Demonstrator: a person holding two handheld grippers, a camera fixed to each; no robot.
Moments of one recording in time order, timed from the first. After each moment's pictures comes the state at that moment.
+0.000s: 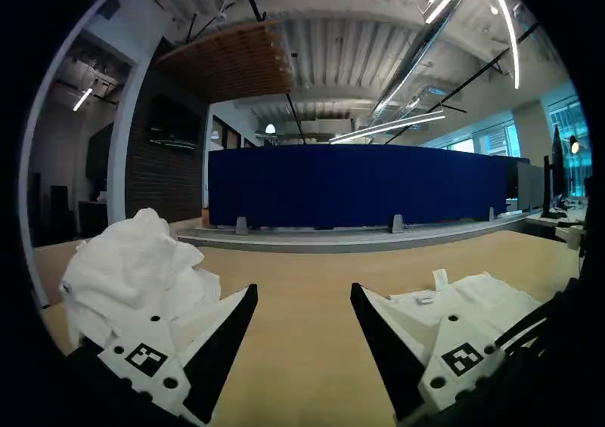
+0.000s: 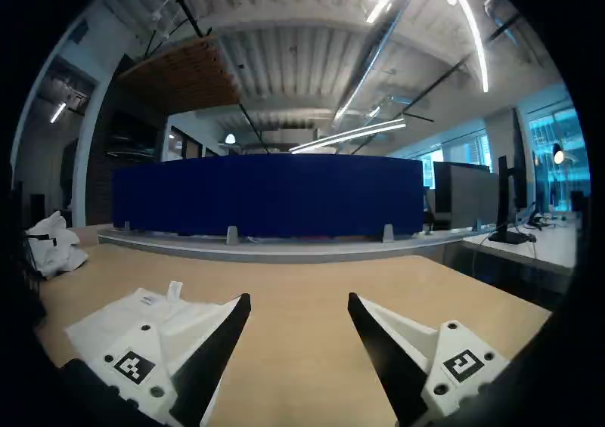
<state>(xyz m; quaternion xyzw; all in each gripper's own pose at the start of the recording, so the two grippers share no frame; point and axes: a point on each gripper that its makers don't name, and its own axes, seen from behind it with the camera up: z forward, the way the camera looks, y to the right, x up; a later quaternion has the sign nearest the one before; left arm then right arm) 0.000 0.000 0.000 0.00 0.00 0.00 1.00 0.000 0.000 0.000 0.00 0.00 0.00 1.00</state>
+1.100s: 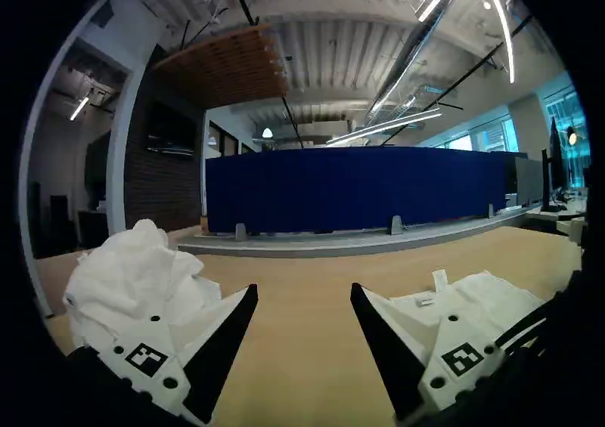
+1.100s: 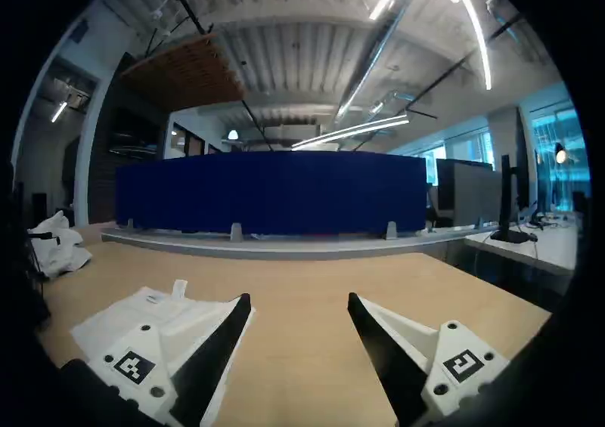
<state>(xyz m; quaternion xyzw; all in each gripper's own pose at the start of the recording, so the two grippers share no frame) 0.017 0.007 0.001 -0.01 0.01 0.02 1.00 0.011 -0.009 -0.004 0.01 -0.01 0.00 1.00</state>
